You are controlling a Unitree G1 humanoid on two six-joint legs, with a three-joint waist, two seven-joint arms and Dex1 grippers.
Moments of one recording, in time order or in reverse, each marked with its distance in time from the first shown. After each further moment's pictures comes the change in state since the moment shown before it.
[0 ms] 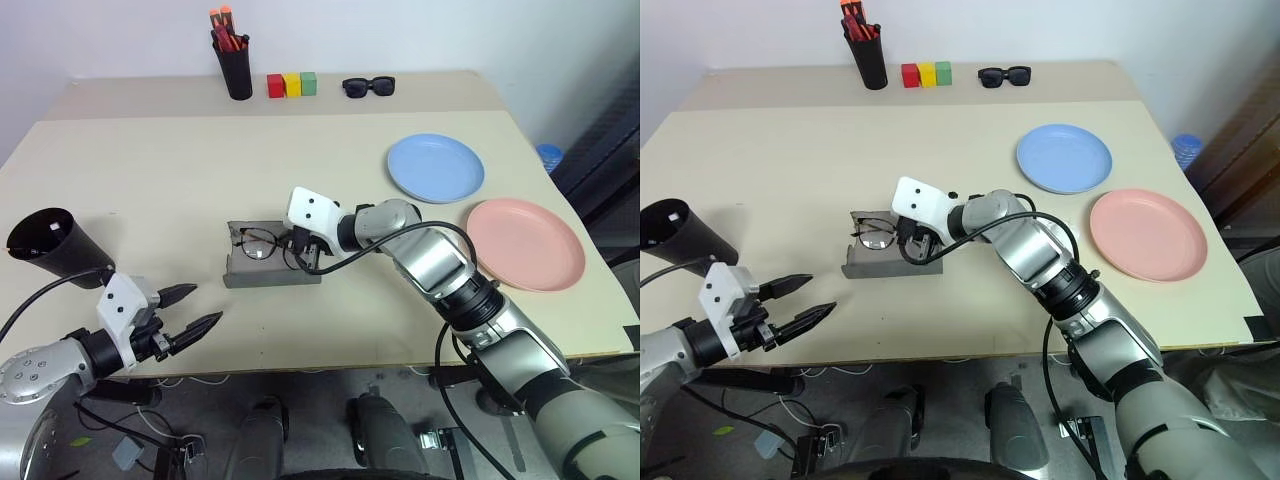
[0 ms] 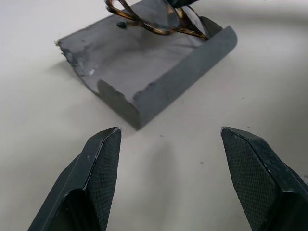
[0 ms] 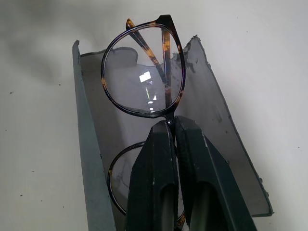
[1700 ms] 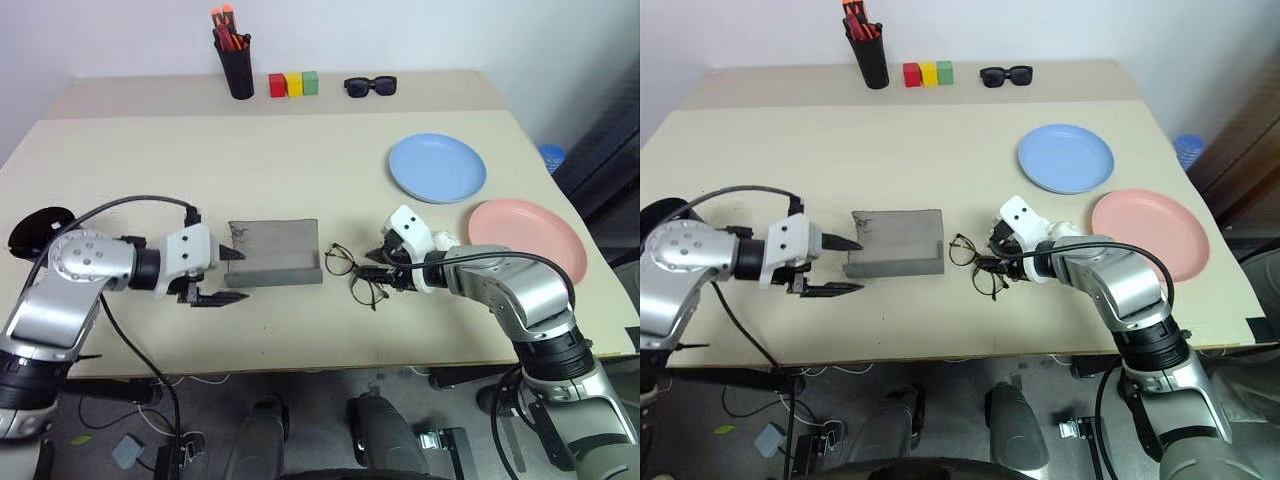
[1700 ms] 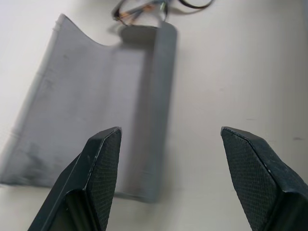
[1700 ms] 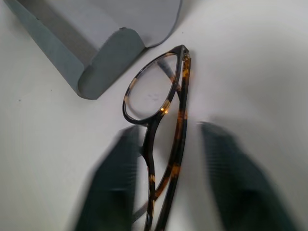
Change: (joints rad) left arm -0.540 0.215 -0.378 0.240 0.221 -0.082 -0.383; right arm 0.338 -0.224 -0.351 -0.269 0.339 0.445 -0.145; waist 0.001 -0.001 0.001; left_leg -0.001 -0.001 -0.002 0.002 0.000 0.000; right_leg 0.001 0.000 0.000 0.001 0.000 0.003
